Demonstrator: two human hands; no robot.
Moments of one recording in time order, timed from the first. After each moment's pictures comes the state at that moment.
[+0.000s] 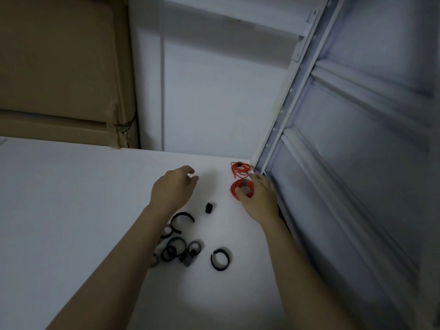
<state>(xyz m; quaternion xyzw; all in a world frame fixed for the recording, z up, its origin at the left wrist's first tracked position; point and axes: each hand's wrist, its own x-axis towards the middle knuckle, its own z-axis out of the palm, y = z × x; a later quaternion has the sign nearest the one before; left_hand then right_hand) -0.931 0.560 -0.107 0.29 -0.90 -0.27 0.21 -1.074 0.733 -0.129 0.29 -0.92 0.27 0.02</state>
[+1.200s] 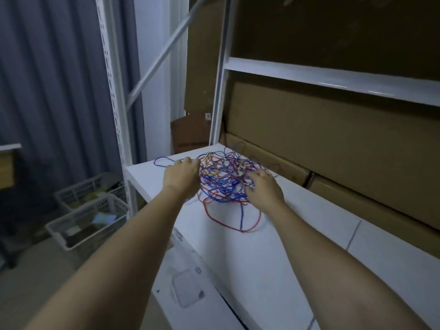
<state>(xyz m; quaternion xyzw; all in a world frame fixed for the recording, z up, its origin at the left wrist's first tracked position) -0.244 0.178 -0.026 0.65 -0.74 0.11 0.14 -0.467 0.177 -0.049 0.73 -0.65 0.20 0.01</state>
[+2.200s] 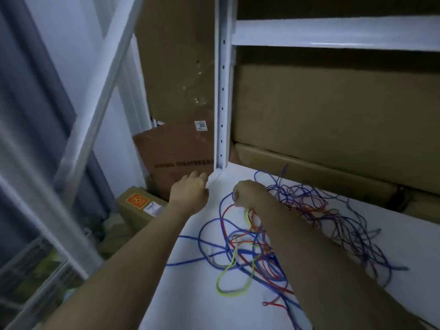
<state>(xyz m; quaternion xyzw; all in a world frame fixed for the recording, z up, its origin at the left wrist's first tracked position) -0.154 -0.207 -0.066 0.50 -0.86 0.01 0.09 -0.330 -0.181 -0.079 0.67 -0.73 -0.01 -0.12</state>
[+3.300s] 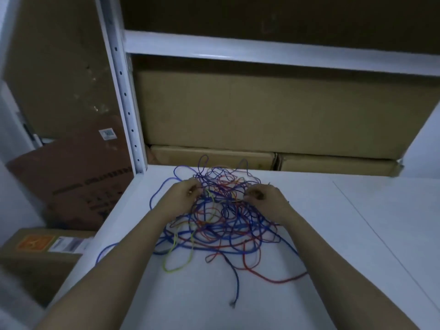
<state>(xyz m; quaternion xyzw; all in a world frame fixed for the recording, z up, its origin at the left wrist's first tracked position) -0.229 -0.132 -0.074 0.20 -0.92 -0.31 0.17 -0.392 0.057 -0.066 0.43 -0.84 0.32 -0.11</state>
